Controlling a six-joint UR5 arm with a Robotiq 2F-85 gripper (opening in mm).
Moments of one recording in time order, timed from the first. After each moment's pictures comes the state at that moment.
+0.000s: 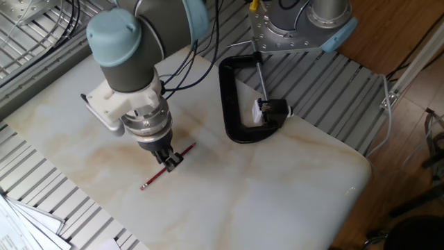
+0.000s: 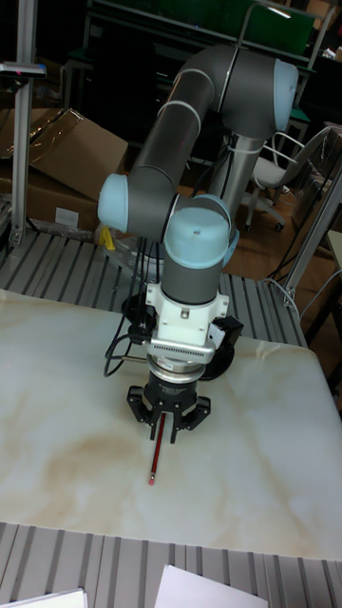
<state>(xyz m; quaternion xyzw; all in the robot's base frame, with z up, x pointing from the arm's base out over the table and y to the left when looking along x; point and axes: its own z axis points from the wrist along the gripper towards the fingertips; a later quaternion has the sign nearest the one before) 0.614 0.045 0.015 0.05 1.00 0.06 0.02</state>
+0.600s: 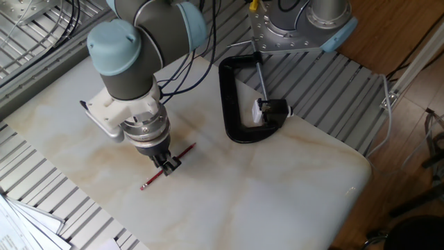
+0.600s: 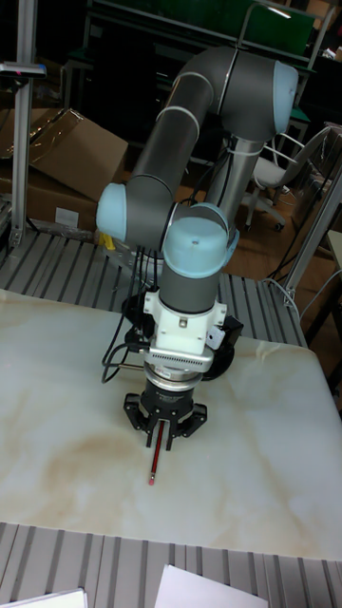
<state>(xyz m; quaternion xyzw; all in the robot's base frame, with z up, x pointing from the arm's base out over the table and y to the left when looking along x) 0.619 0.041 0.004 0.04 1.00 0.05 0.02</state>
